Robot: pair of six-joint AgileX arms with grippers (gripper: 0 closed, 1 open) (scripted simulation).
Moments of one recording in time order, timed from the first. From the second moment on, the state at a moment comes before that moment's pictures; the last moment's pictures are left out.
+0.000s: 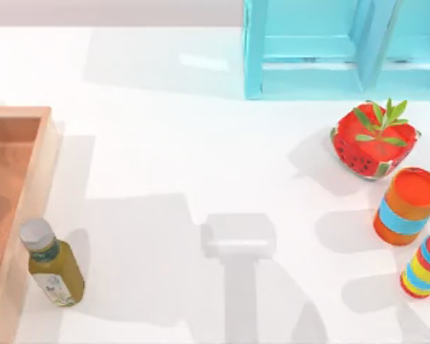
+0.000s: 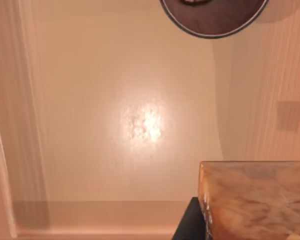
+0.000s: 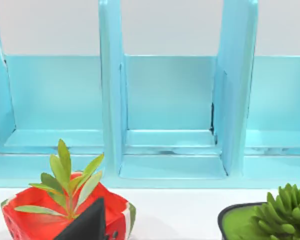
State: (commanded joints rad) left arm 0.24 1.74 1.50 -1.37 0.00 0.26; right arm 0.00 0.00 0.00 0.00 0.00 0.00
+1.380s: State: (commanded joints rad) left arm -0.40 2.62 2.55 -1.50 0.01 -0.37; right arm 0.00 0.00 0.00 0.00 0.00 0.00
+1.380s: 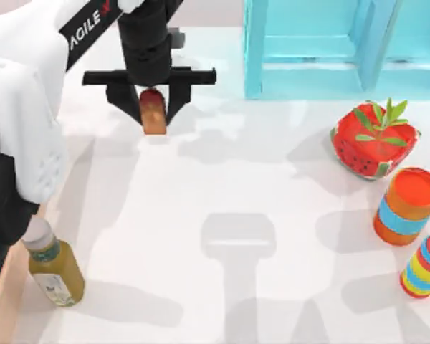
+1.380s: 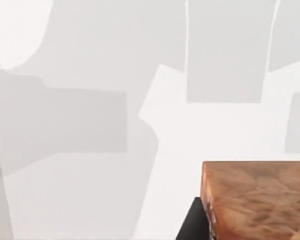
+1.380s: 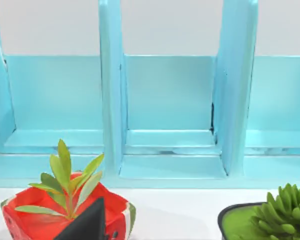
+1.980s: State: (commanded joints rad) left arm -0.41 2.62 2.50 -1.44 0.01 -0.38; right arm 0.00 0.00 0.00 0.00 0.00 0.00
